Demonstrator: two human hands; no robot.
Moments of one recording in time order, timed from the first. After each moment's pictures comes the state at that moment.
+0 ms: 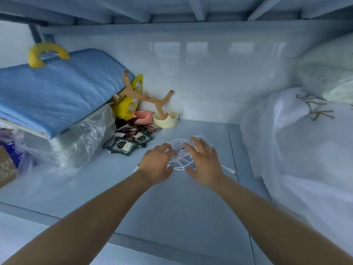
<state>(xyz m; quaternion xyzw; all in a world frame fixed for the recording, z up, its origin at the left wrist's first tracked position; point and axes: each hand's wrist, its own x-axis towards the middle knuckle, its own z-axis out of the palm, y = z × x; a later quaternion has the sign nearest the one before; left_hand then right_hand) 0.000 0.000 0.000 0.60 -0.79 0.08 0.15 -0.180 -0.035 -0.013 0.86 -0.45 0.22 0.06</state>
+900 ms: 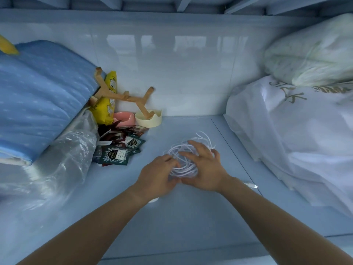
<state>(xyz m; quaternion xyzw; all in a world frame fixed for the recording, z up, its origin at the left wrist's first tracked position) 0.049 -0.005 -0.023 0.45 -0.86 -0.05 0.24 -0.137 0.003 -0.016 0.81 -0.54 0.21 0.04</state>
